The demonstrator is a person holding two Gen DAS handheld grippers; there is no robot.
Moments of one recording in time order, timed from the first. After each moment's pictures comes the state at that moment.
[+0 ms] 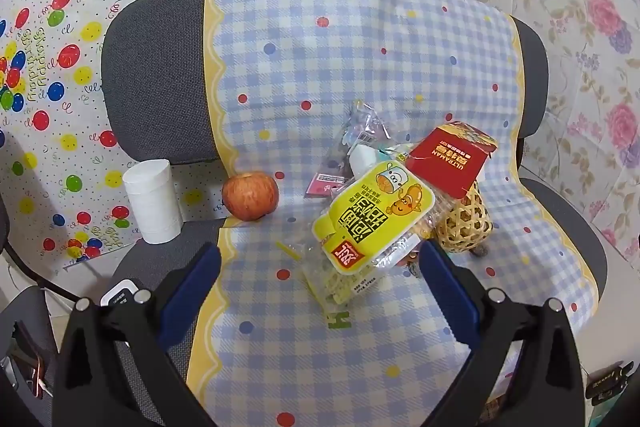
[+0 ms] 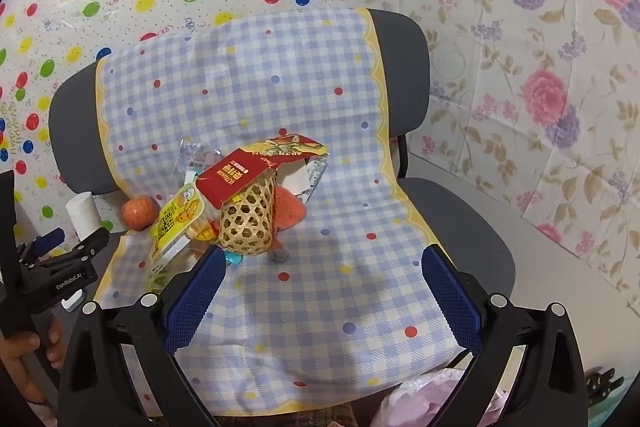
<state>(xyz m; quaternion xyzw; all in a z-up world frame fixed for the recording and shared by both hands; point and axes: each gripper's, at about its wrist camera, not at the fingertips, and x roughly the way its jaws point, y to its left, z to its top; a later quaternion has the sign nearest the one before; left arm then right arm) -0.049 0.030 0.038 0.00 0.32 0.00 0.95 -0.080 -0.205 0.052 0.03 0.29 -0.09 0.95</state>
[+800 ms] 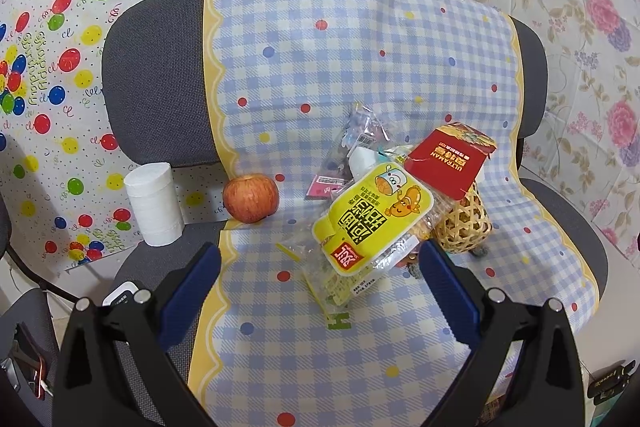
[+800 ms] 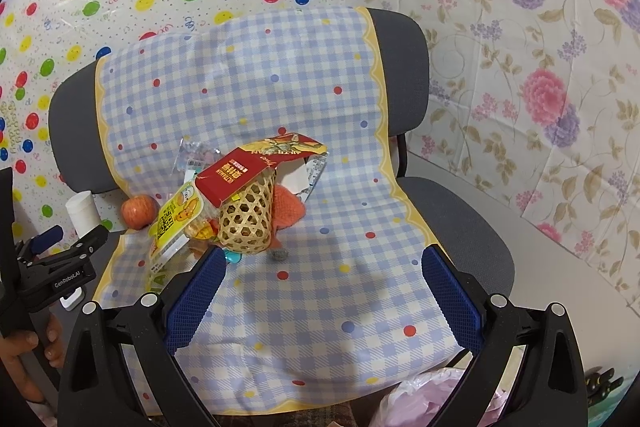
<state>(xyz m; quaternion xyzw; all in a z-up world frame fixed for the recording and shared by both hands) -0.050 0.030 0.039 0.01 0.31 0.00 0.95 -0.083 -0.210 0.052 0.03 0.29 -0.09 0.95</state>
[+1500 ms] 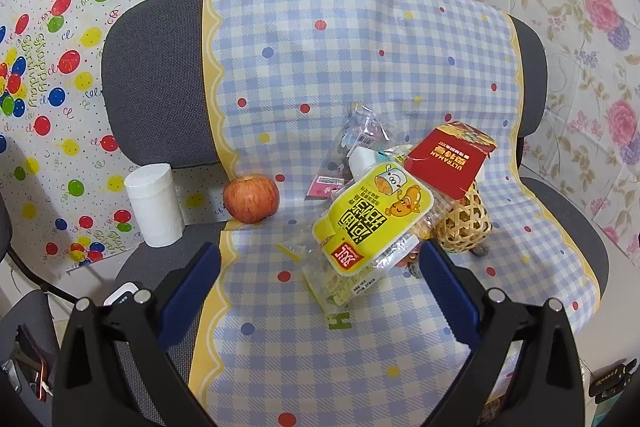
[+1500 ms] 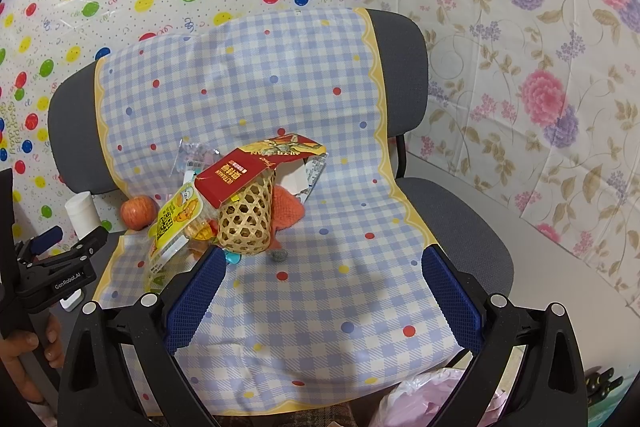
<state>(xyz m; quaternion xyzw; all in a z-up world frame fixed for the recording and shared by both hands) -0.049 0.030 0.042 0.01 0.32 0.00 0.95 -0.084 -0.208 0.055 0.03 0.29 -0.09 0.95</state>
